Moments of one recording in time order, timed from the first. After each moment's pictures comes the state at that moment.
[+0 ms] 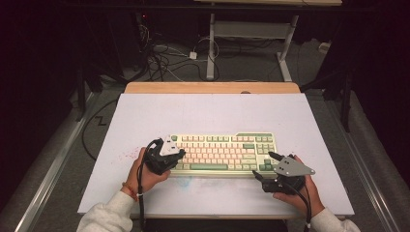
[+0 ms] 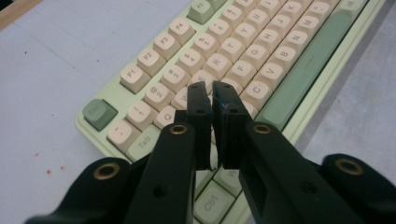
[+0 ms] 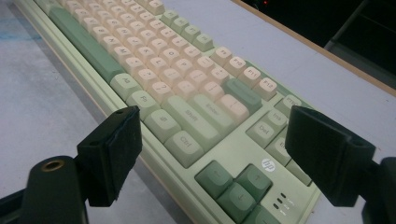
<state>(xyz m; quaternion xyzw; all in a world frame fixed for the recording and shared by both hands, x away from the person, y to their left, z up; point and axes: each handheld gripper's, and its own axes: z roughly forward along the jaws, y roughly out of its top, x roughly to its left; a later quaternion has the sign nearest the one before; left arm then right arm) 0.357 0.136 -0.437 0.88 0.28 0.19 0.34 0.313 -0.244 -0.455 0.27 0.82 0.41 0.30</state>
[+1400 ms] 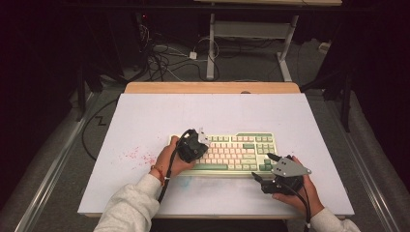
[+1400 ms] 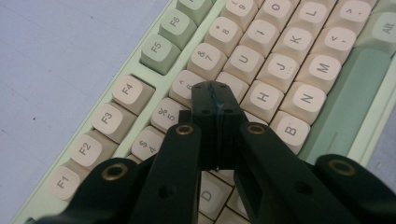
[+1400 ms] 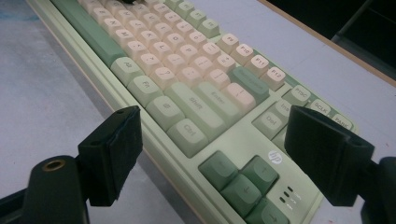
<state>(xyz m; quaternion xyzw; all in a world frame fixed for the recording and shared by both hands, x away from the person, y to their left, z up) 0.403 0.062 -0.446 0.92 0.24 0.16 0.27 0.315 -0.243 -0.460 0.26 0.83 0.39 0.30</state>
